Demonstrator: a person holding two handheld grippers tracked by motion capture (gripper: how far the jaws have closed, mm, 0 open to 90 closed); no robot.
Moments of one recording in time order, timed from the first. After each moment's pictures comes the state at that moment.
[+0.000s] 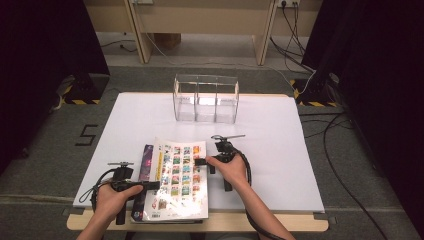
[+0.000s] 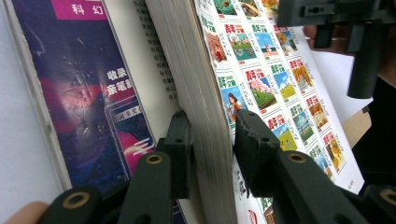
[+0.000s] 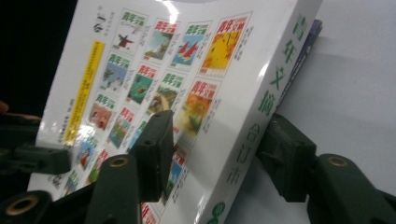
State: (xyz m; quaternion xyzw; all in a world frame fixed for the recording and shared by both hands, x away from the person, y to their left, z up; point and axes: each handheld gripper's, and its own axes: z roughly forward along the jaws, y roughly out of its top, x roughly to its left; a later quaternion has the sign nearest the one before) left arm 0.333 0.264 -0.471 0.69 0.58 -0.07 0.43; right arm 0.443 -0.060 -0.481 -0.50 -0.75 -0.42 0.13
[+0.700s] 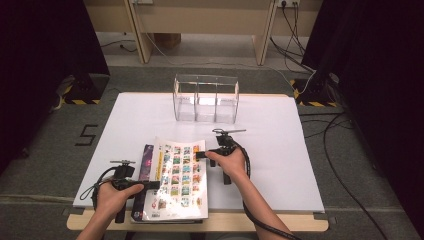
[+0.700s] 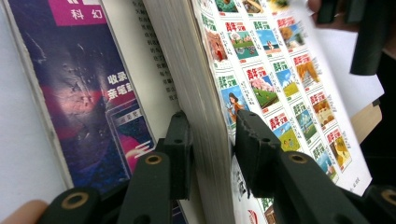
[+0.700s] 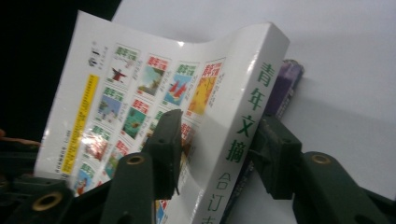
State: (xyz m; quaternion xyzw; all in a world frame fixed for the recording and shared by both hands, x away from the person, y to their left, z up) left arm 0.338 0.262 -0.466 0.71 0.58 -0.07 0.41; right arm 0.462 -0.061 -0.476 -0.51 -0.73 -0.43 0.13
